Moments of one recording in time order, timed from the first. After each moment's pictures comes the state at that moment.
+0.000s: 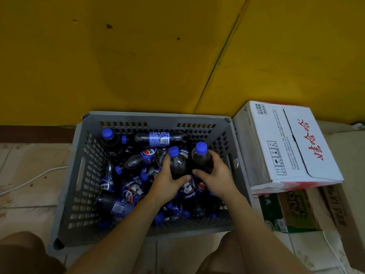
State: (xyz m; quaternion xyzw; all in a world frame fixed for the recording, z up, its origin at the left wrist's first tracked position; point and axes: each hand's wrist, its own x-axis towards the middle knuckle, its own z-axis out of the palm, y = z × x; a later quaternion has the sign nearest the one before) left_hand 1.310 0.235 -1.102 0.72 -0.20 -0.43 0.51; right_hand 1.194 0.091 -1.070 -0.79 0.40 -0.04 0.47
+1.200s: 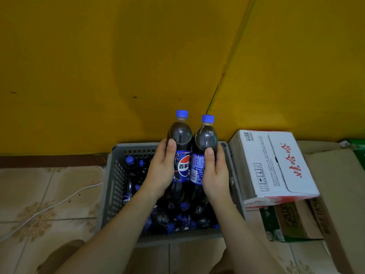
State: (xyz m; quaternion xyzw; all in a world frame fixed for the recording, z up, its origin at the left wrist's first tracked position) left_hand 1.354 0.240 -0.915 0.67 -0.16 -0.33 0.65; right_hand 1.246 0.147 -0.925 -0.69 0.40 -0.28 0.54
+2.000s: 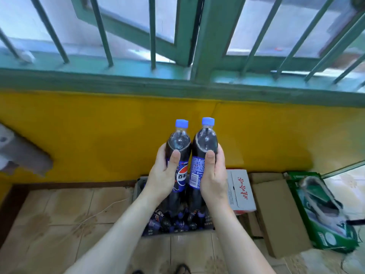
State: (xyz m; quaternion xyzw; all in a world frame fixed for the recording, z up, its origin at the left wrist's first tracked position) left_hand 1.344 0.298 -0.467 0.70 -0.23 -0.28 0.62; right_hand 1.249 0.193 -0.481 -0.68 0.36 -0.33 0.54
